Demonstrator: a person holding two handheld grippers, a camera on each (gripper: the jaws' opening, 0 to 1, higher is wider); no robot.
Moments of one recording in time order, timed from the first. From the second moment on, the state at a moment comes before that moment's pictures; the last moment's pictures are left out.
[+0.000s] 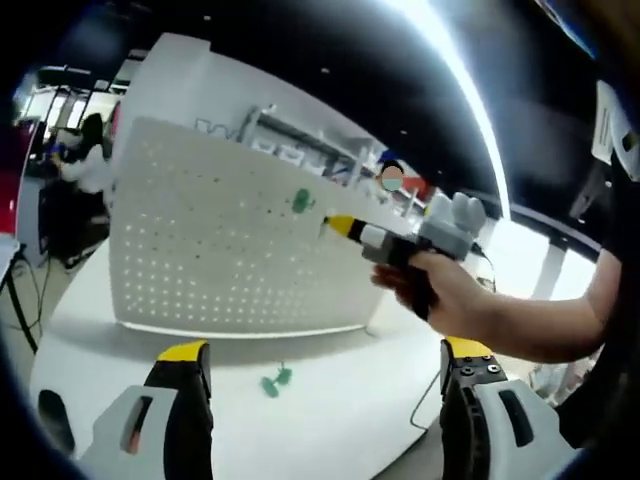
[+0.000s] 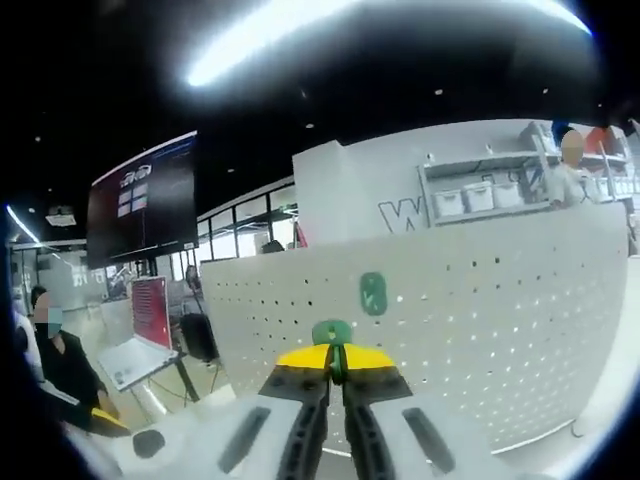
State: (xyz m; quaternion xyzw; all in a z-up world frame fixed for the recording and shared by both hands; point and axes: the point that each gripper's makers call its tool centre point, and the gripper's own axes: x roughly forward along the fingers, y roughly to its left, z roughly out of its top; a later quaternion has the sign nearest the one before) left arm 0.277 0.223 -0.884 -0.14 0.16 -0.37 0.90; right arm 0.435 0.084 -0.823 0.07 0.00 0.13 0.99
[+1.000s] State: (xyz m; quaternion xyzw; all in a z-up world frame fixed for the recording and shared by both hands) left arm 0.288 0.220 -0.891 -0.15 0.17 -0.38 0.90; right arm 0.493 0.034 -0.816 0.06 -0.03 0.04 1.00
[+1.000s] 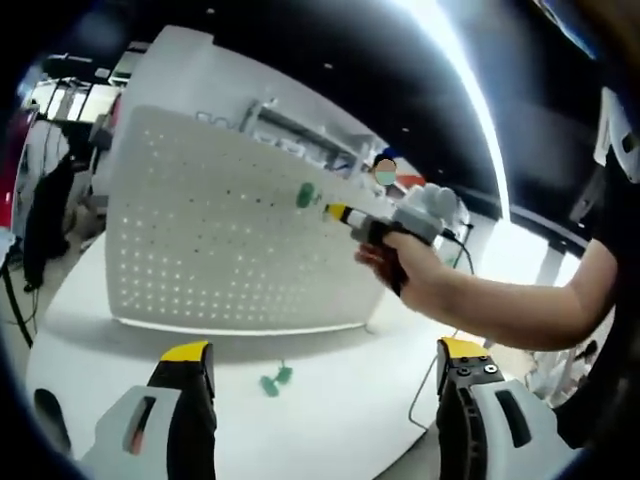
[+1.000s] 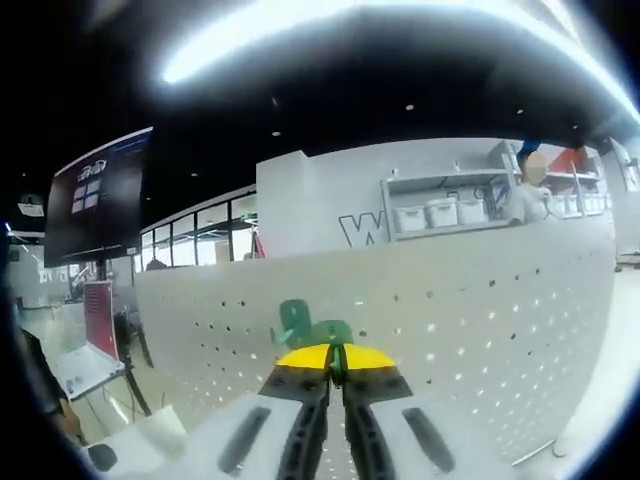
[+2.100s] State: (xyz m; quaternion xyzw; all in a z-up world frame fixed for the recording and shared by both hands) left arm 0.300 0.225 -0.886 -0.14 0.16 -0.37 0.90; right arm 0.514 0.017 -0.806 0.05 -0.05 -0.01 1.00
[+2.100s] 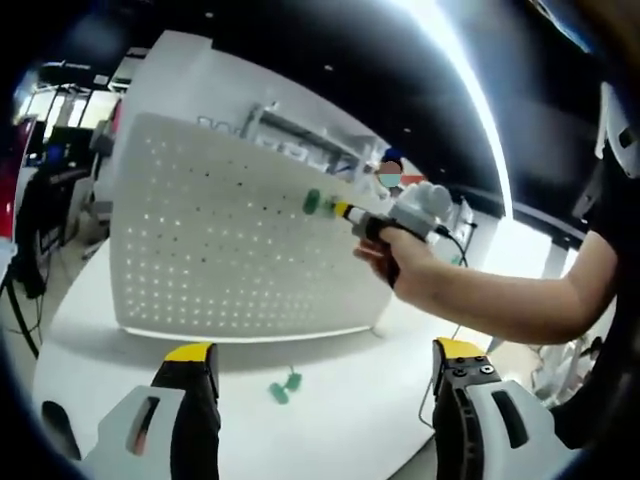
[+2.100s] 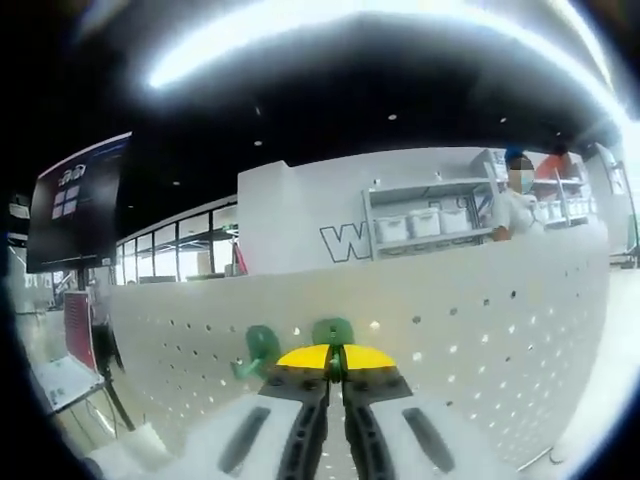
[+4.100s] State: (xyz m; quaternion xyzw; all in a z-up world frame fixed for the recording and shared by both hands) left arm 0.254 0.216 -0.906 -0.12 0.20 -0.37 0.90; right arm 0.344 -0.019 -0.927 0.02 0.16 0.10 0.98
